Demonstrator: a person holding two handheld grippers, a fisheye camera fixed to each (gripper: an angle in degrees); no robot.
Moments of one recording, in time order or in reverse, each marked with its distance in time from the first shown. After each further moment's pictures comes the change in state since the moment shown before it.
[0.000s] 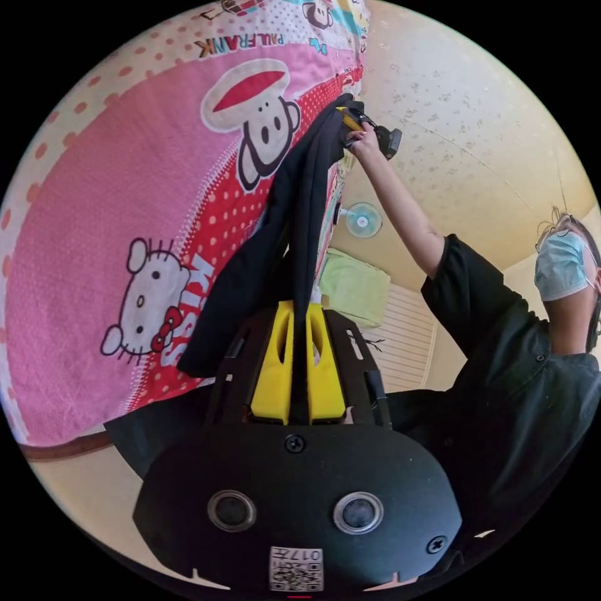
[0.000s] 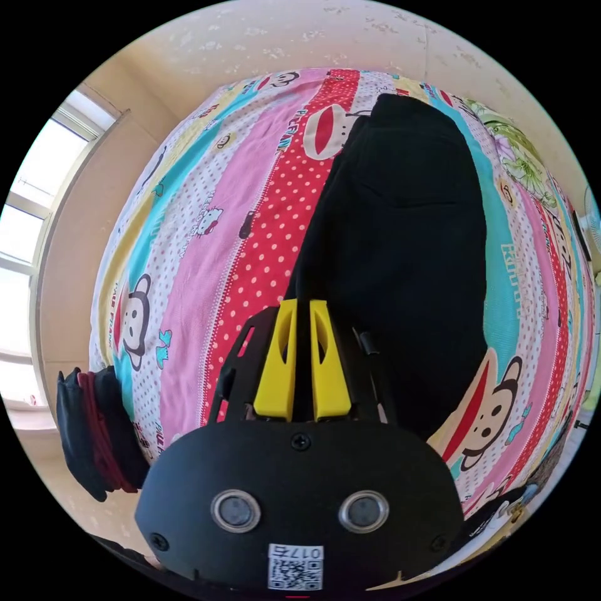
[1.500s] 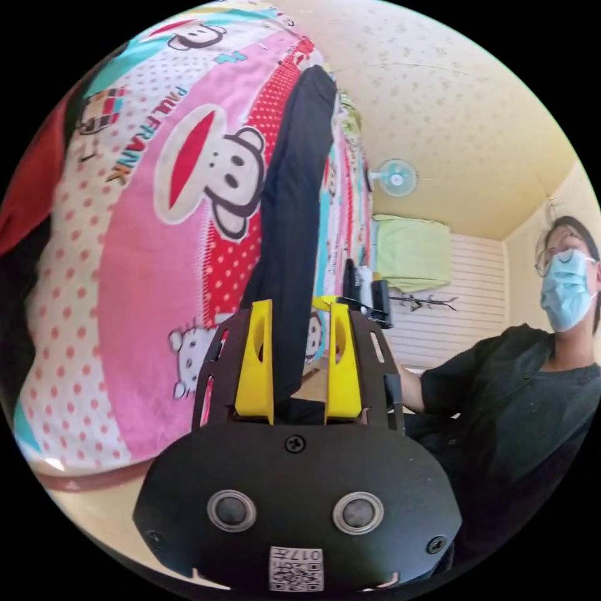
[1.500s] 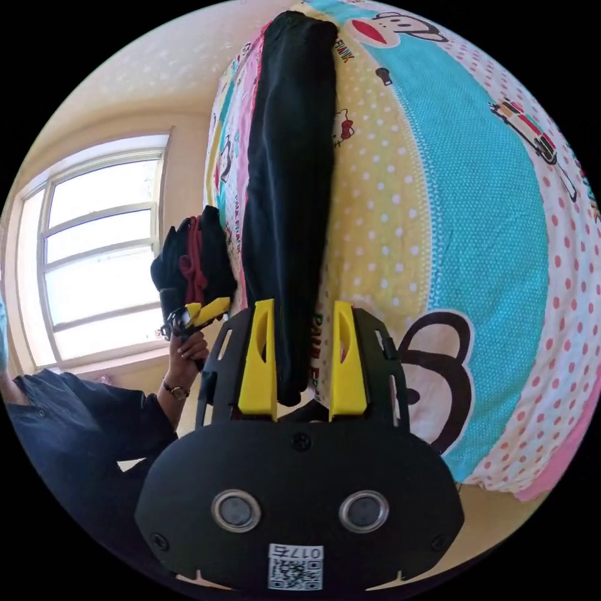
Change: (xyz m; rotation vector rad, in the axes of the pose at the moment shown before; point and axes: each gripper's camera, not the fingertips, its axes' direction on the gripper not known) left arm 0.045 -0.036 0.017 -0.161 -0.303 0.197; right arm 0.209 0.409 0.041 -0.198 -0.766 0.241
